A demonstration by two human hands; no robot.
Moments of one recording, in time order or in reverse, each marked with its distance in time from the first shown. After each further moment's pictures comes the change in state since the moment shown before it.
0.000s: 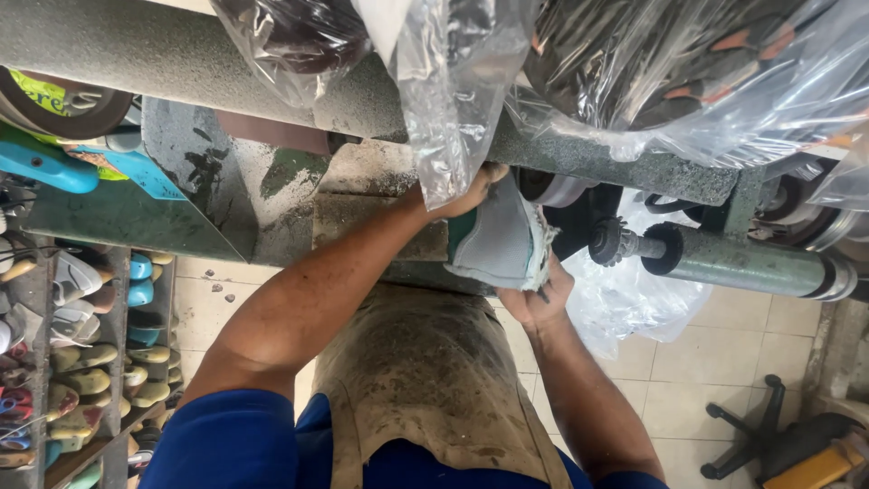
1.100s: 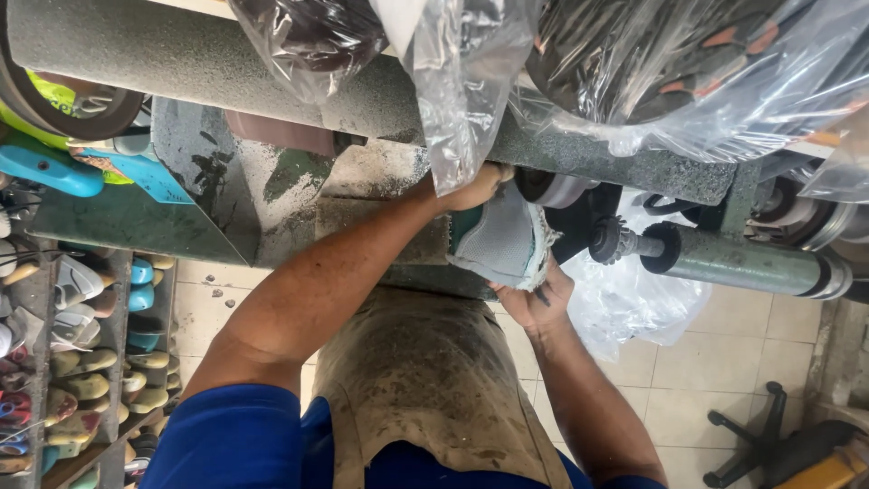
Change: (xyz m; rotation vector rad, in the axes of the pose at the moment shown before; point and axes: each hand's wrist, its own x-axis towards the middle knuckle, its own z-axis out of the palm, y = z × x) left_hand 0.006 0.023 -0.002 -0.057 -0.208 -0.236; right_hand -0.039 0.023 -0.102 -0.035 0.211 -0.073
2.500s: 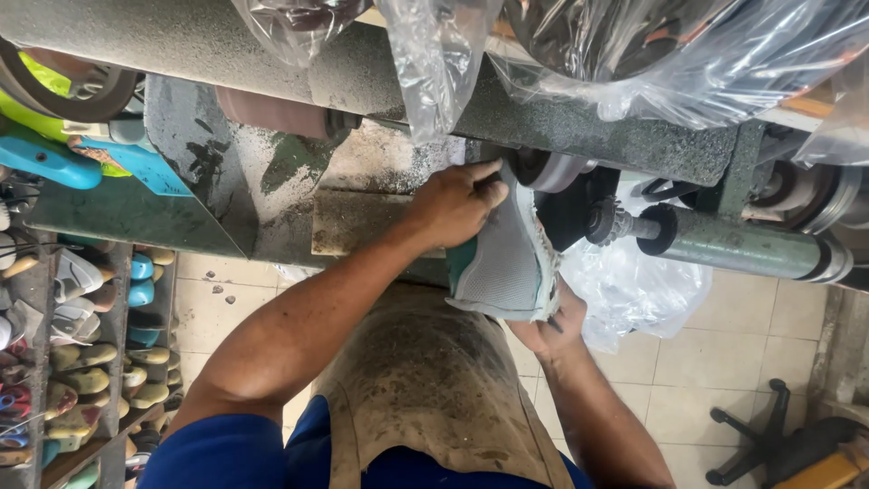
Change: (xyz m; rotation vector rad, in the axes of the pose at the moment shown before) left_hand -0.089 0.124 -0.016 0.178 0.232 -0.285; right_hand -0.034 -0.021 0.043 -0.005 0.002 0.052
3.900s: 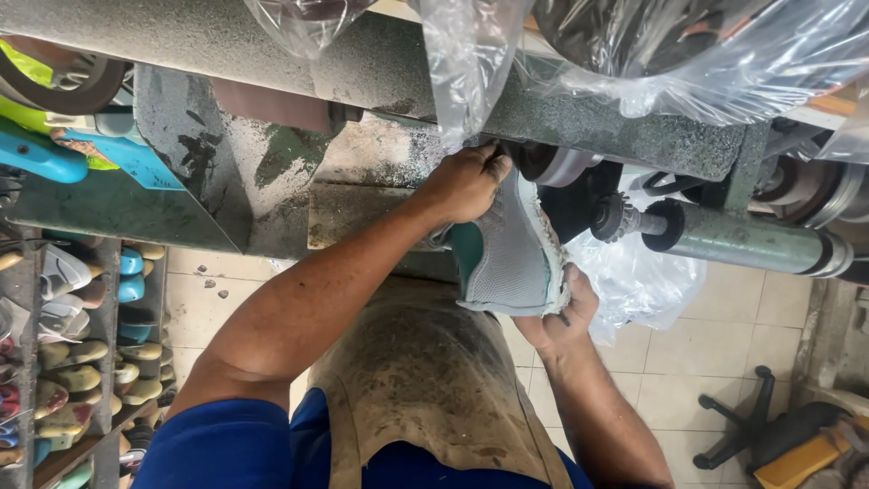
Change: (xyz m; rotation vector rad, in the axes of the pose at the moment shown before) left_hand 0.093 -0.064 0.045 -0.161 0.024 0.070; right_hand -0.017 0.009 -0.053 0.033 0.192 -0.060
